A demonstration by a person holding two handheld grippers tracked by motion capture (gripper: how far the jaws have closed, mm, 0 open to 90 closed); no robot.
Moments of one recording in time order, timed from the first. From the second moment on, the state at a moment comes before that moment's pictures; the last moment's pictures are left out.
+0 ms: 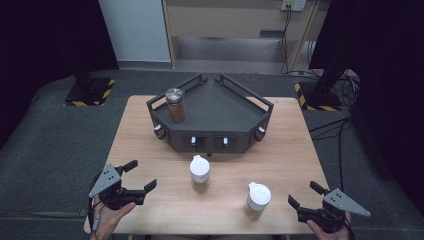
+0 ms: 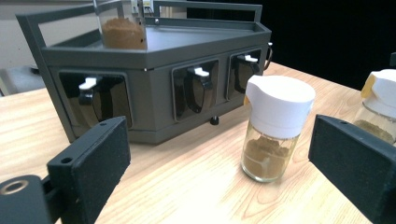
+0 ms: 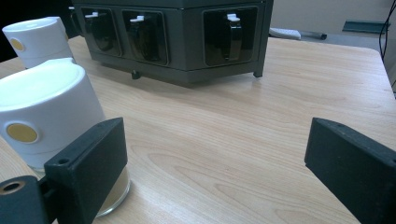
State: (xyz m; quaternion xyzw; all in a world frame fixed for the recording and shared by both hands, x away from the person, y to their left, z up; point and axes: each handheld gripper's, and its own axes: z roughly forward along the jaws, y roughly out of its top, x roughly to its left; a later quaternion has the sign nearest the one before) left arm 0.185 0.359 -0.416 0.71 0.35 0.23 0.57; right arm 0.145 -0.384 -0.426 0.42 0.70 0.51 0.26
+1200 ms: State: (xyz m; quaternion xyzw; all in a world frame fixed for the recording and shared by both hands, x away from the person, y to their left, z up) left arm 0.186 0.373 -0.456 0.70 0.37 0.23 0.56; right arm 0.145 -0.384 -0.426 0.42 0.70 0.51 0.26
